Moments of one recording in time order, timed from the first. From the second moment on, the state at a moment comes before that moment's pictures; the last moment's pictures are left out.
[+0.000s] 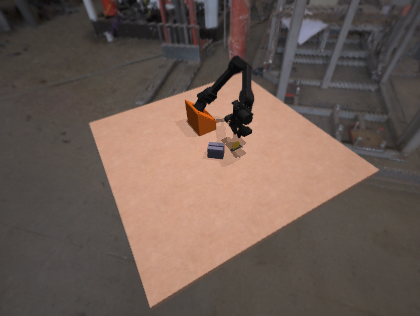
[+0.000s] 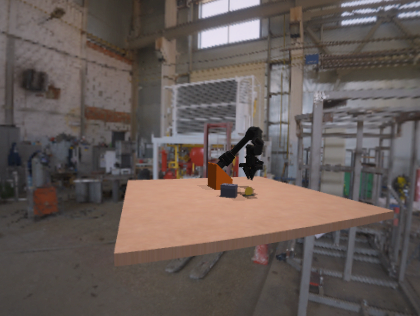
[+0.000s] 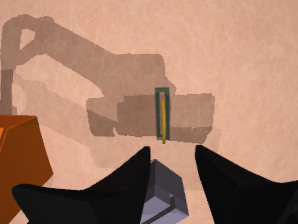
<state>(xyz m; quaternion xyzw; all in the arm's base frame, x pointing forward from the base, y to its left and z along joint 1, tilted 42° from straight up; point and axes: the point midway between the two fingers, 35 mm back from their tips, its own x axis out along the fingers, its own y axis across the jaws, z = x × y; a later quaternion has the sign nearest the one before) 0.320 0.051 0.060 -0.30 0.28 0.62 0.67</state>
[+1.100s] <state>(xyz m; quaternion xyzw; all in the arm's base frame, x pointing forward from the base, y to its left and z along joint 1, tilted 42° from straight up) 0.322 0.088 0.012 -0.30 0.28 0.63 0.66</state>
